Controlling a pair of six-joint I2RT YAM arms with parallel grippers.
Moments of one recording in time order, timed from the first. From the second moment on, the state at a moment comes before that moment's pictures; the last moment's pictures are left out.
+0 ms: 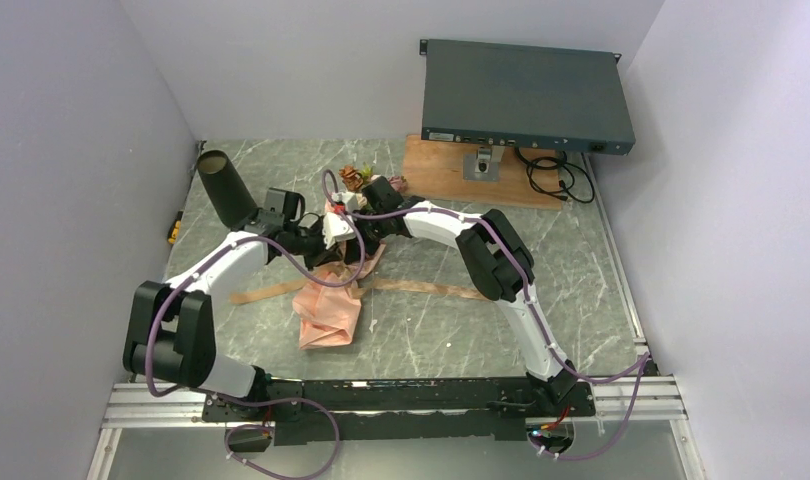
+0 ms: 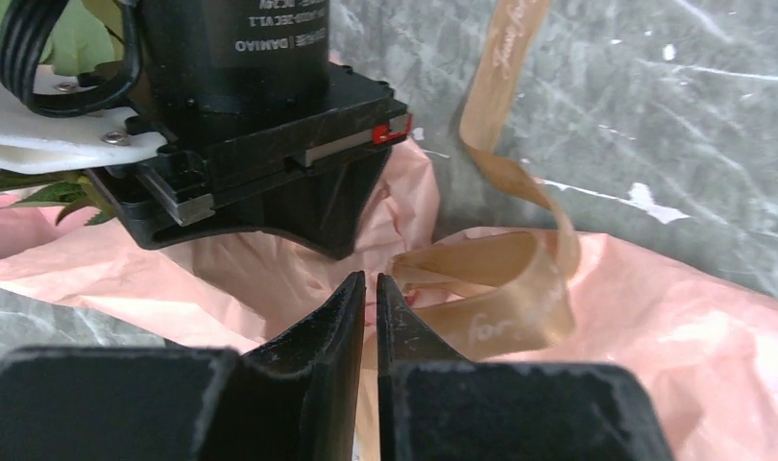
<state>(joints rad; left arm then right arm) -0.24 1.43 0.91 -0.45 0.72 0.87 0.72 2.34 1.73 -0.30 -0.68 -0.08</state>
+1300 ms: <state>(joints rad) -0.41 1.29 0.55 -0.29 0.44 1.67 0.71 2.34 1.72 -0.29 -0.72 -0.11</state>
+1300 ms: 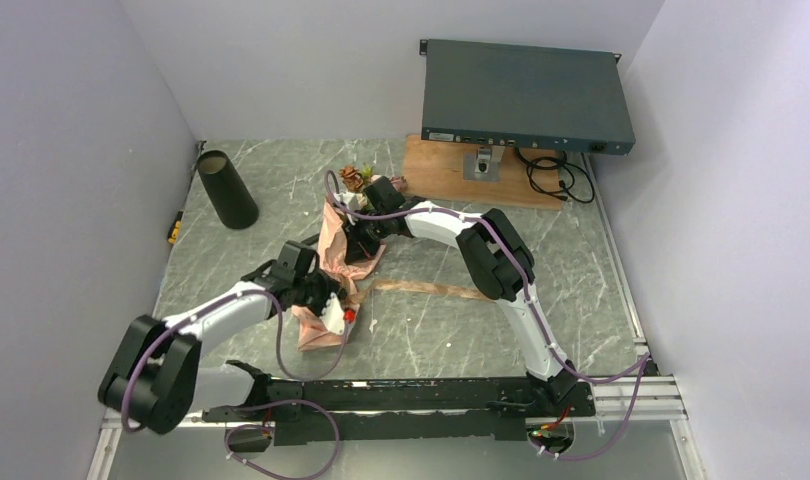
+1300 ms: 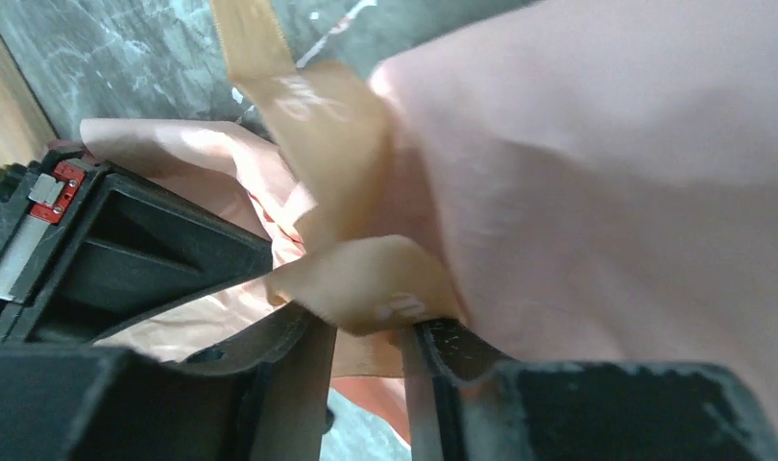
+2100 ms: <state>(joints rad) -0.18 1.06 0.78 -0.65 0.64 1.28 0.71 2.34 1.73 -0.30 -0.73 -0.13</state>
